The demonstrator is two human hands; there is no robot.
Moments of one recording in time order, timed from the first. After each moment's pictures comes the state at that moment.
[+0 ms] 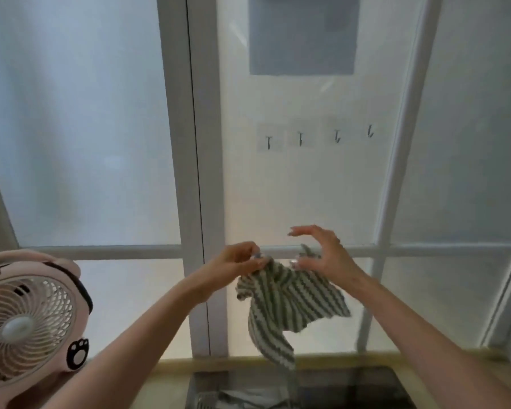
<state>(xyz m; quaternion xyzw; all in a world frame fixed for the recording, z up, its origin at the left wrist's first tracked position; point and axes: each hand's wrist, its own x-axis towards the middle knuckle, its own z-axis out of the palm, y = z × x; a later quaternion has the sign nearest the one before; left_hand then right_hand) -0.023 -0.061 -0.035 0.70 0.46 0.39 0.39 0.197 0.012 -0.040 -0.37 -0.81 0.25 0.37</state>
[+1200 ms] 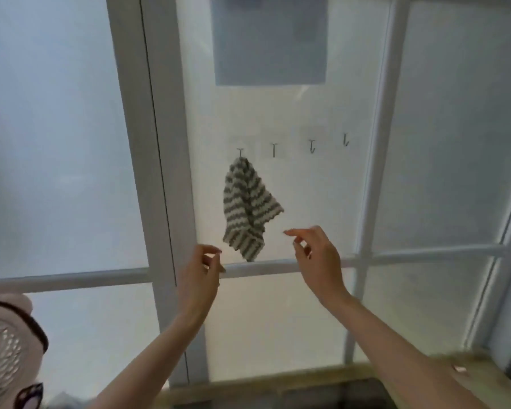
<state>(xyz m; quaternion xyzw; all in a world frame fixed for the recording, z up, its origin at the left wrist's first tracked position) -0.010 -0.003 -0.056 0.54 0.57 0.60 0.11 0.194 0.060 -0.044 -0.39 -0.73 0.02 0.56</state>
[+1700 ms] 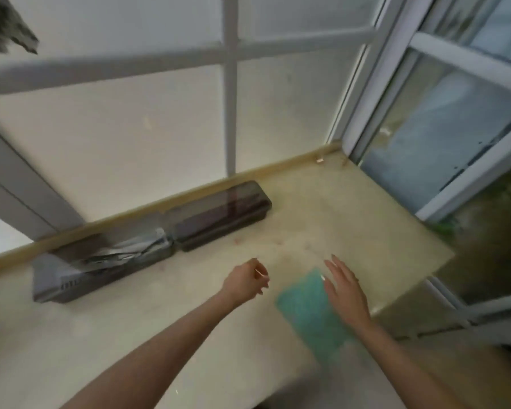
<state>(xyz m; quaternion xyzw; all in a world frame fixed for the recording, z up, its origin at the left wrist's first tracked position) 0.244 -0.109 -0.335 0.67 0.56 0.08 0.48 0.486 -0.186 -0.412 -0.77 -0.59 0.11 0.19</state>
